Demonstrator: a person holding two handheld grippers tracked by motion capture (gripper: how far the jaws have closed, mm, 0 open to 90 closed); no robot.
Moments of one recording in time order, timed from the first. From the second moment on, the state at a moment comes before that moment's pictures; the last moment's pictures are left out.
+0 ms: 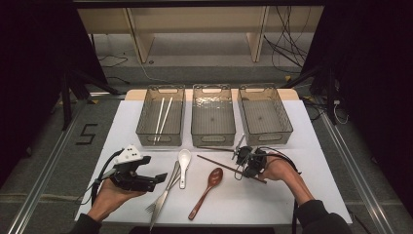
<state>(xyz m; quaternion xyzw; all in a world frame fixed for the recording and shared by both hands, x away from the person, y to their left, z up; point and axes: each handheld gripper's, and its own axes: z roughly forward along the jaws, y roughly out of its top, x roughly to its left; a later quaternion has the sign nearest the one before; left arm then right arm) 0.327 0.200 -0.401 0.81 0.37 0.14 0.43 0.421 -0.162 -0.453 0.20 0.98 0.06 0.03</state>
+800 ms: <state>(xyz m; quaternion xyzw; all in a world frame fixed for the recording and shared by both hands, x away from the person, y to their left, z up) 0.330 0.198 -0.404 0.82 0.37 0.14 0.42 0.408 -0.169 -0.414 0.19 0.97 0.12 0.05</state>
